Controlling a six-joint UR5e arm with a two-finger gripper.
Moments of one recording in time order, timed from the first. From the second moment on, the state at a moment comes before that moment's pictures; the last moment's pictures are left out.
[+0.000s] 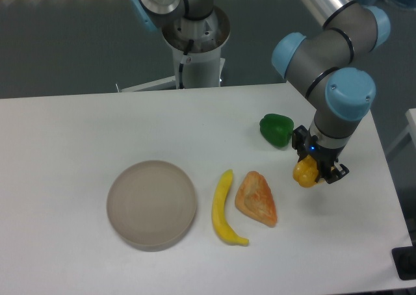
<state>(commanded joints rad) 2.37 -2.01 -1.36 -1.31 1.58 1.53</state>
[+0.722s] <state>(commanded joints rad) 2.20 -1.97 -1.39 -1.32 1.50 1.31</state>
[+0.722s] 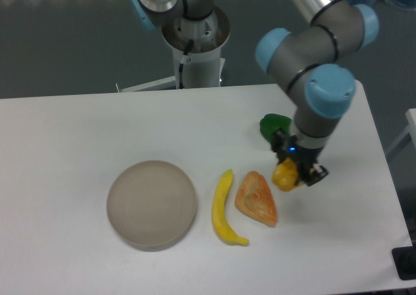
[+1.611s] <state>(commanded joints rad) 1.88 -2.03 -1.44 -1.25 1.43 0.94</state>
